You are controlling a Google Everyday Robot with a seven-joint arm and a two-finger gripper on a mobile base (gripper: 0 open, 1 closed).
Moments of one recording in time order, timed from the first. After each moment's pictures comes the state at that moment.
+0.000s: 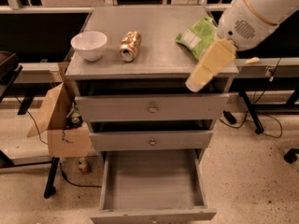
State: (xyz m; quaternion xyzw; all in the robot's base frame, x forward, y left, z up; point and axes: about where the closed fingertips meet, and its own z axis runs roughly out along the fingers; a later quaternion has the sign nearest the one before) arm 0.514 -0.137 0.974 -0.50 0.83 0.08 0.23
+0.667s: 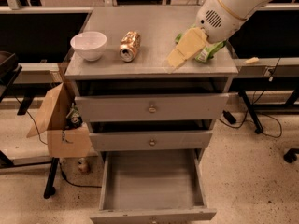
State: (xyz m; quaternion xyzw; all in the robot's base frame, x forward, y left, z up) arm 0.563 -0.104 0.962 -0.40 0.88 0.13 0.21
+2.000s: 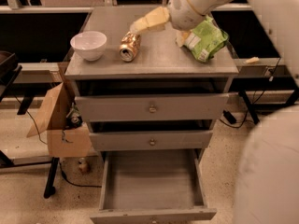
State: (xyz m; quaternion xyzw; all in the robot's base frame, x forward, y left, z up) arm 0.682 -0.038 0.948 -0.20 0.92 0.28 0.21
